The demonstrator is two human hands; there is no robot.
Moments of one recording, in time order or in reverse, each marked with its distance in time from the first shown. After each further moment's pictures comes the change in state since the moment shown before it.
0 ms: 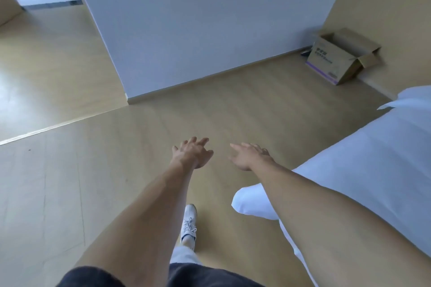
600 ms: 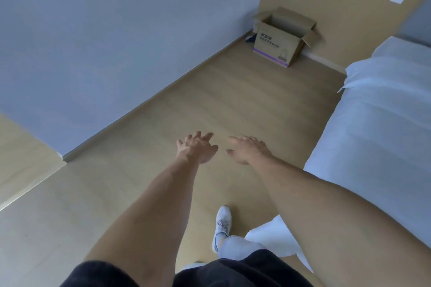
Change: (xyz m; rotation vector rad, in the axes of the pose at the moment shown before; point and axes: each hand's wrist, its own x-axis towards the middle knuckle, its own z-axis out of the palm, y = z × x) left_hand 0.306 0.097 -0.150 0.205 -0.111 0.352; right_hand 0.243 0.029 -0.165 0.170 0.040 0.298
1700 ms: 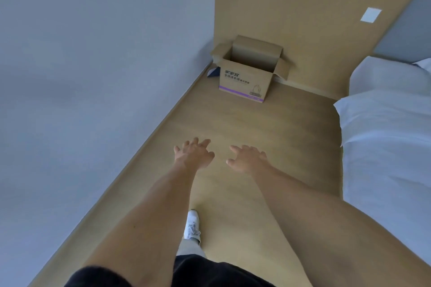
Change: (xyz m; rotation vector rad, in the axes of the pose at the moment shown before) left_hand 0.583 0.138 -0.273 0.150 -0.032 0.215; right_hand 0.521 0.129 -0.293 0.190 0.004 0.272
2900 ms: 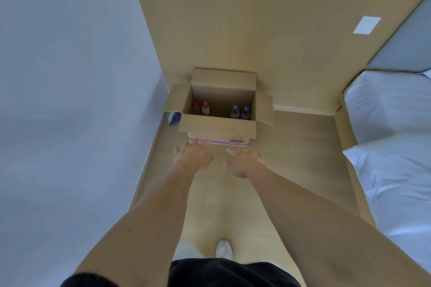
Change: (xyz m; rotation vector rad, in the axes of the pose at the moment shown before) left_hand 0.621 0.173 -0.296 0.148 -0.105 0.244; right_hand 0.541 0.100 -0.358 0.241 -0.066 0.186
